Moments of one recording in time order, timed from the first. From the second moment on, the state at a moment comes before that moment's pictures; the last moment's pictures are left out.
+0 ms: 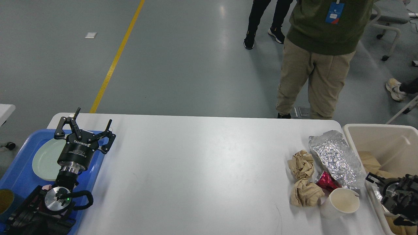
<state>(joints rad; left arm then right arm) -0.35 0.17 -1.40 -0.64 0.12 -0.69 -0.15 0.65 -0.37 -1.01 0.19 0.04 -0.07 0.03</state>
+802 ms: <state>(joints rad) -0.35 0.17 -1.40 -0.64 0.12 -0.69 -0.15 0.89 -0.50 -1.11 0.37 0.02 0.07 -0.03</state>
